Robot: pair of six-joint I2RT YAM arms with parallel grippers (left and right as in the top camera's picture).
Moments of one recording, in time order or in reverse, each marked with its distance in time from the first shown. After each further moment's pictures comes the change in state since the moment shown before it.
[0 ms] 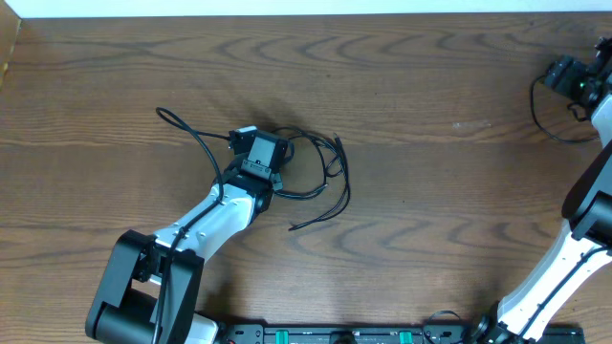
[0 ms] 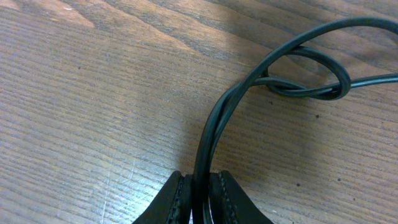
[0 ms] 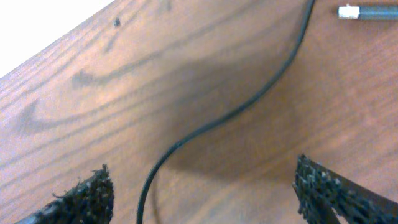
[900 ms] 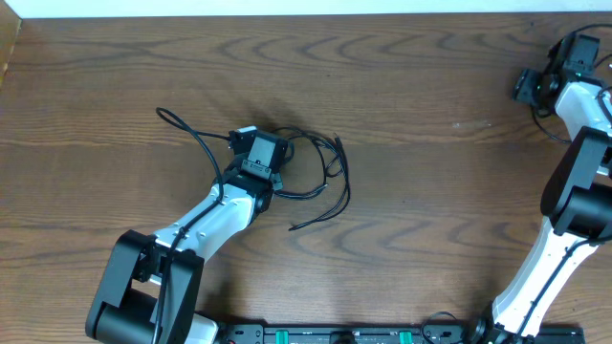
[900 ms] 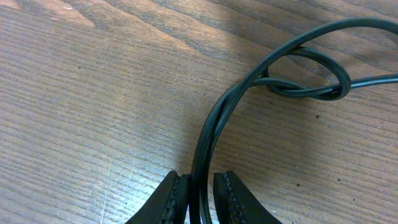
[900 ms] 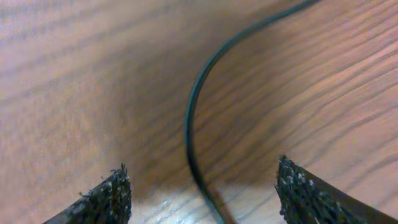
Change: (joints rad) left arm 0.000 0.000 0.000 0.000 0.000 -0.003; right arm 0.151 0.012 0.002 -0.209 0.221 -0.039
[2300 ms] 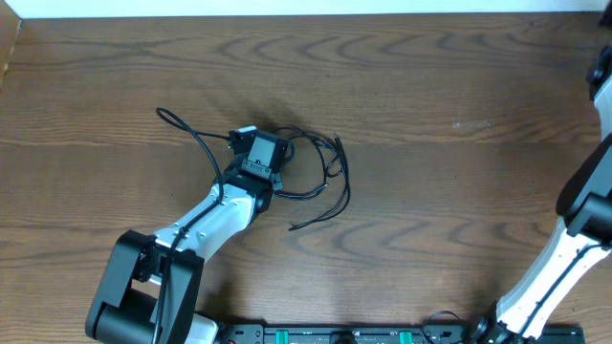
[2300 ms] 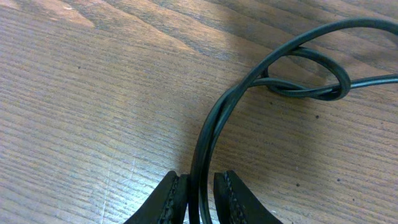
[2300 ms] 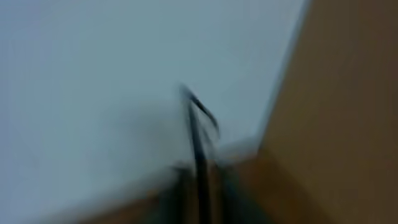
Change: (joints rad) left arm 0.000 0.000 0.000 0.000 0.000 0.000; right arm -0.113 0.023 0.174 0.698 0.064 -0.194
